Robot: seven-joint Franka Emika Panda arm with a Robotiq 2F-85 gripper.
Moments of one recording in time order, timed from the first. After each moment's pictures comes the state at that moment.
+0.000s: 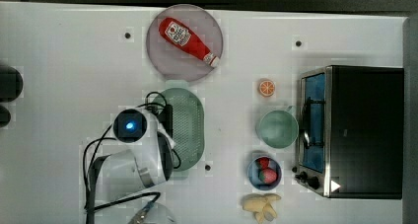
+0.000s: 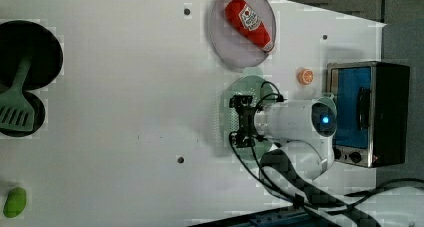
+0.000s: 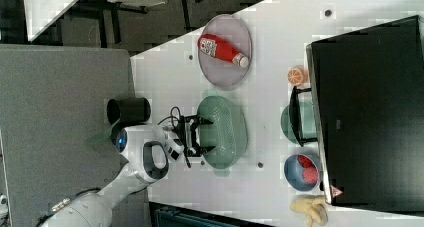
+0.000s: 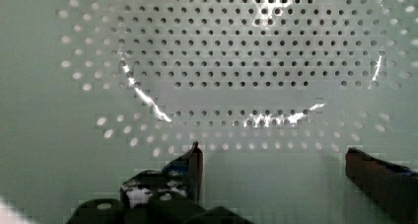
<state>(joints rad) 0.26 0.37 0.11 -2.38 0.02 1.12 1.11</state>
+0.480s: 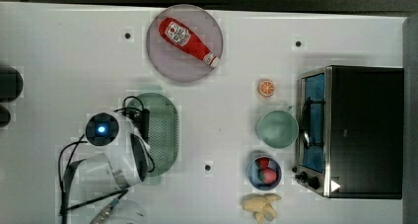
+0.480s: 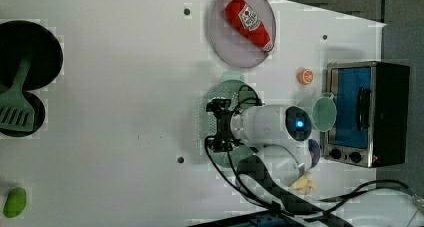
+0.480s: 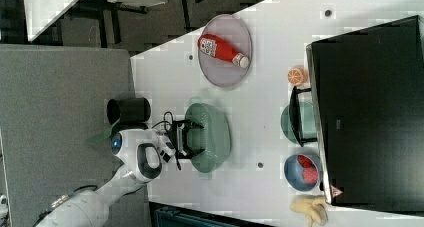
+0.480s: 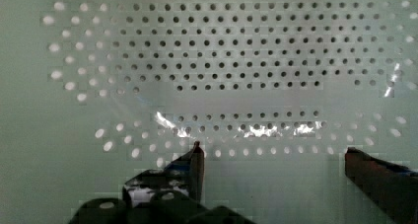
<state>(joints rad) 0.39 0.45 0.11 -2.30 0.11 1.13 1.19</state>
